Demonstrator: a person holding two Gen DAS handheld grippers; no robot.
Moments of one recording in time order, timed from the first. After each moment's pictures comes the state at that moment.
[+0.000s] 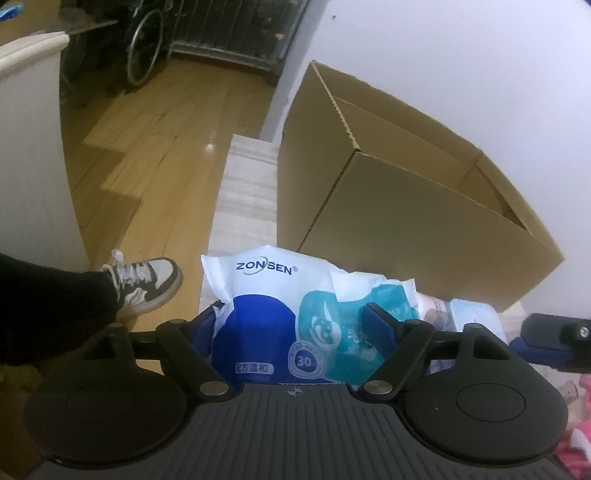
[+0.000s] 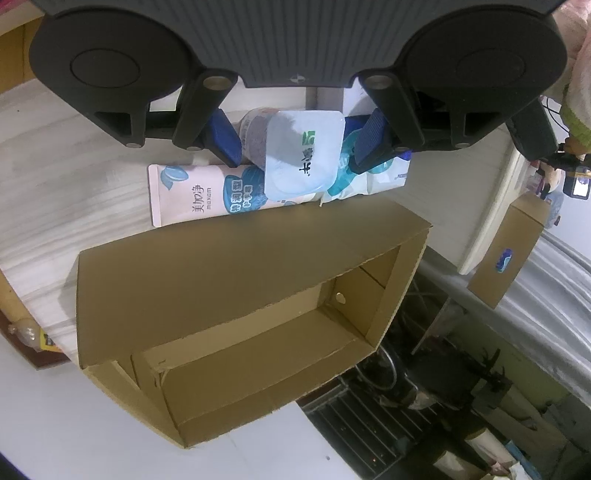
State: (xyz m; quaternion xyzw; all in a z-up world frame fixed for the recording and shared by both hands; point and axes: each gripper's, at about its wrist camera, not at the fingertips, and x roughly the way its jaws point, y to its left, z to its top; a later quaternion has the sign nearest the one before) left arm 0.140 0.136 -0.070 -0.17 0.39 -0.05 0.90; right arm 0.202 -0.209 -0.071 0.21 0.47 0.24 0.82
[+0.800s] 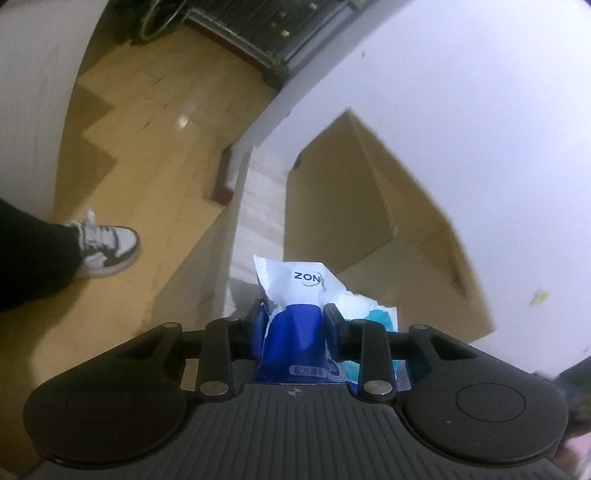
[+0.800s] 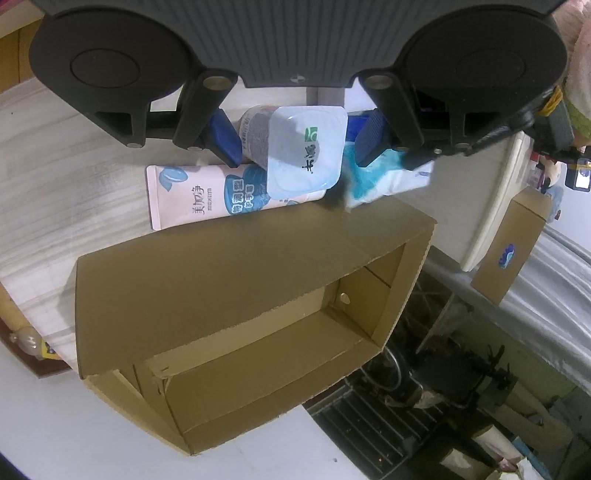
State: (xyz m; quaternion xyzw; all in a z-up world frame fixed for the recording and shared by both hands) left arm 0.121 0.212 -0.063 -0.35 0.36 -0.10 0.86; right arm 0.207 -0.207 -0.076 0.21 0.47 0.24 0.82
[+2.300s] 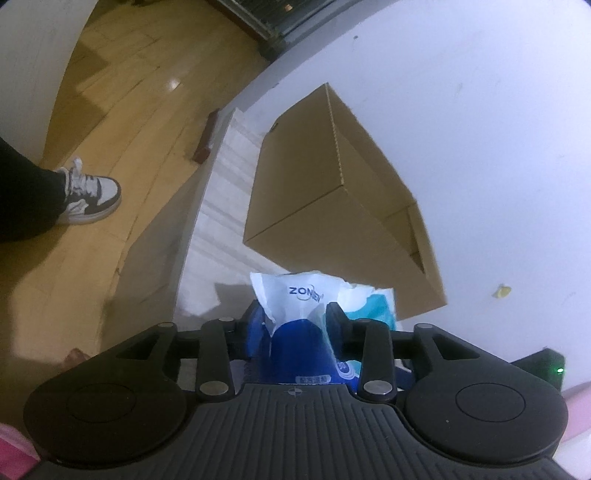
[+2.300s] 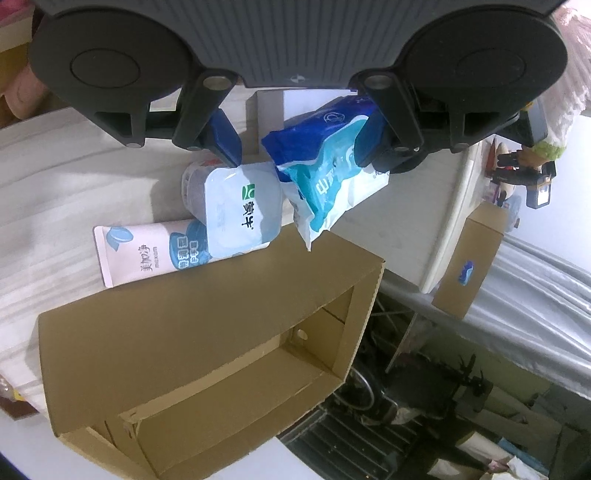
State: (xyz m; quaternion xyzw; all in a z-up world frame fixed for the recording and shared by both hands) left arm 0.090 0.195 -0.054 -0.39 0.39 -0.12 0.83; right arm 0.189 -0.197 -0.073 0.26 0.50 0.29 0.77
